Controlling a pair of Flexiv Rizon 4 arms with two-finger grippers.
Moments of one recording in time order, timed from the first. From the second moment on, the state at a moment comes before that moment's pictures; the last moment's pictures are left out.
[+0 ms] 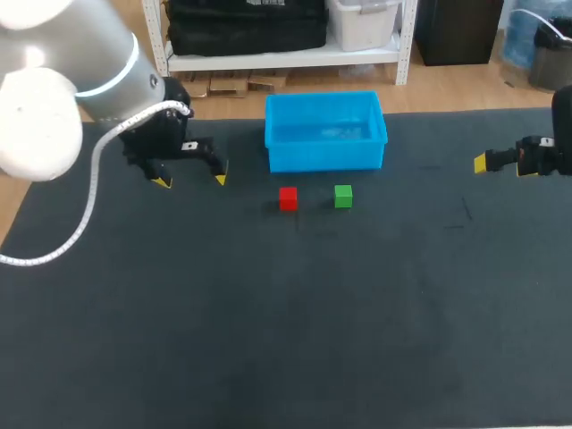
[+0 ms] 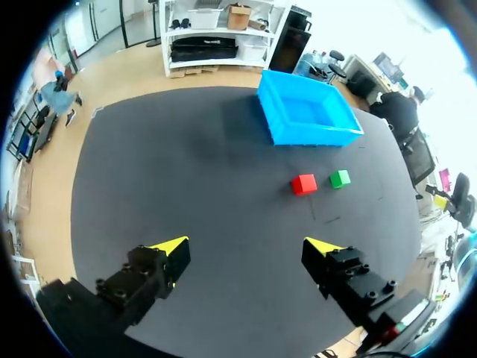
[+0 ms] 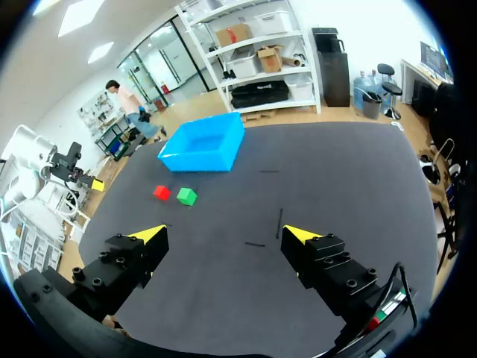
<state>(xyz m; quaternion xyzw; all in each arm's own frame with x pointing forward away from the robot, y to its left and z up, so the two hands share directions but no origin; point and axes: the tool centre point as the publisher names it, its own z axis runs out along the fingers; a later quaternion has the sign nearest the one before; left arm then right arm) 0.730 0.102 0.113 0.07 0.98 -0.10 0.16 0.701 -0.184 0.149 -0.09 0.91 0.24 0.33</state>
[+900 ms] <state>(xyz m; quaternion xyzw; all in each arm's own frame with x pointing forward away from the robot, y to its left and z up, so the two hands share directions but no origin) 0.752 0.034 0.109 0.03 0.99 -0.07 0.12 0.701 -0.184 0.149 -0.09 0.91 0.24 0.33</state>
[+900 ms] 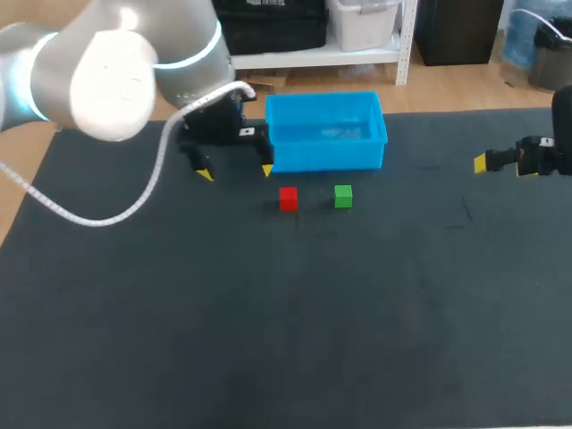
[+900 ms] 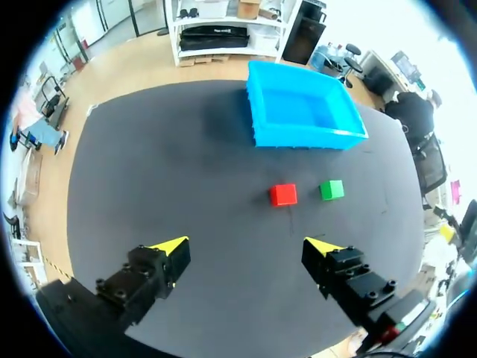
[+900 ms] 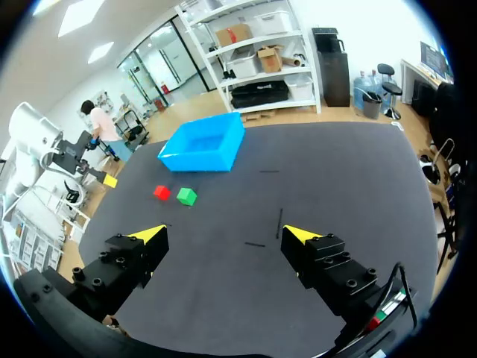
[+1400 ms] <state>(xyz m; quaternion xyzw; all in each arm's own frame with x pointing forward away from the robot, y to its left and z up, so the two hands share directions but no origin) 0.761 -0.007 0.075 0.03 0.99 -0.04 0.11 0.701 -0.184 0.149 -0.09 0.91 0.24 0.33</state>
